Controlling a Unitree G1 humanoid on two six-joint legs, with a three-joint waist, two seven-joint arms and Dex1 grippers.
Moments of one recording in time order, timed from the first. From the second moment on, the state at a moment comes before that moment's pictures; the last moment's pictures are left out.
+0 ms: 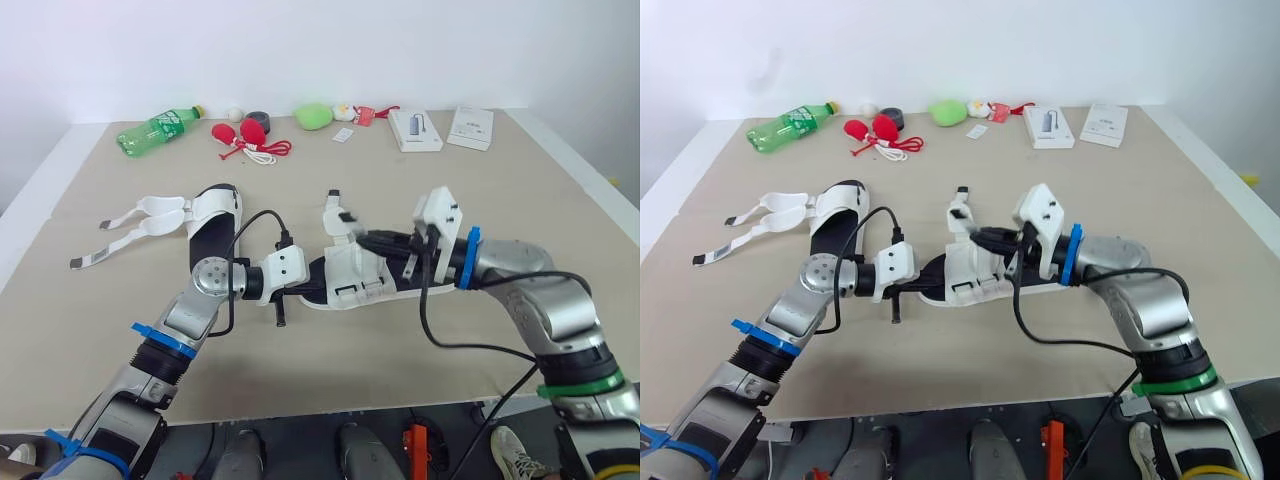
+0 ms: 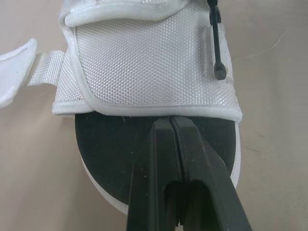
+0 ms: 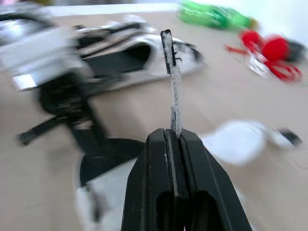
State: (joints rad) left arm -0.60 0.40 -0.32 0.22 -0.05 0.04 -1.03; right arm -0.59 -0.68 0.10 -0.09 0.51 0.51 0.81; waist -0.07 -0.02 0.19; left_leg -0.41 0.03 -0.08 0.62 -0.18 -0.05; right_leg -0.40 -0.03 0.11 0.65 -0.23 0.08
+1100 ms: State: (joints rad) left arm -0.59 0.40 -0.32 0.21 -0.05 0.04 -1.03; right arm -0.68 -0.56 0.09 0.13 0.41 0.68 0.83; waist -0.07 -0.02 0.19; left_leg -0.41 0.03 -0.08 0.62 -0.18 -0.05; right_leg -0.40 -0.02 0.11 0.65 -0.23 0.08
